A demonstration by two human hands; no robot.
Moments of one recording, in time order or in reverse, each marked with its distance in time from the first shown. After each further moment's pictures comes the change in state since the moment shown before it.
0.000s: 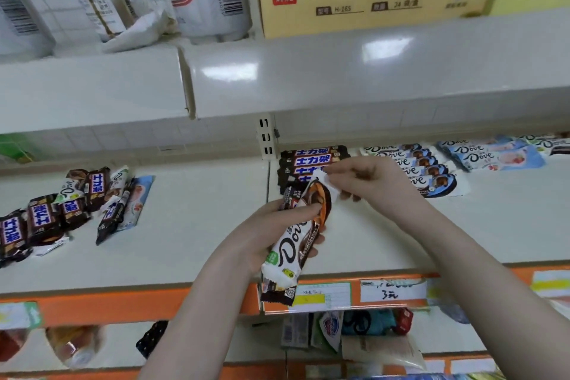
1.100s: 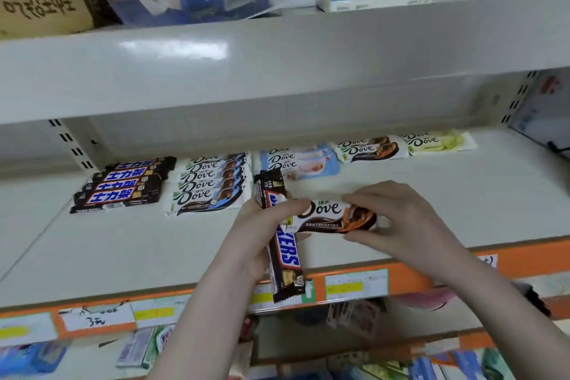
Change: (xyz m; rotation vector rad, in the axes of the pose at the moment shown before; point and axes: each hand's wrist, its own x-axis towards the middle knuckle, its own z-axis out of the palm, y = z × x) left_hand 0.106 -0.024 0.334 -0.167 0.183 0.109; right_hand -0.119 0.138 -0.332 -0.693 0.057 -0.380
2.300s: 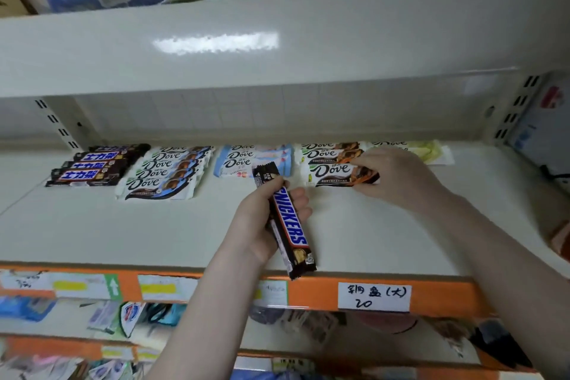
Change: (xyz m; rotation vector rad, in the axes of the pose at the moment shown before) left_hand 0.043 -0.039 0.119 -0.415 0.134 -0.053; right_hand 0.039 0.174 -0.038 -0.203 -0.071 -0.118
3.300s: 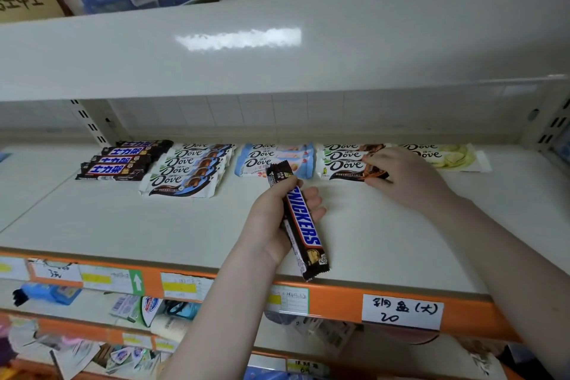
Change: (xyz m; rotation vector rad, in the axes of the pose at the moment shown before) left_hand 0.007 0.008 -0.009 -0.023 0.021 0.027; right_hand 0.023 0.005 0.033 0.014 -0.112 0.131
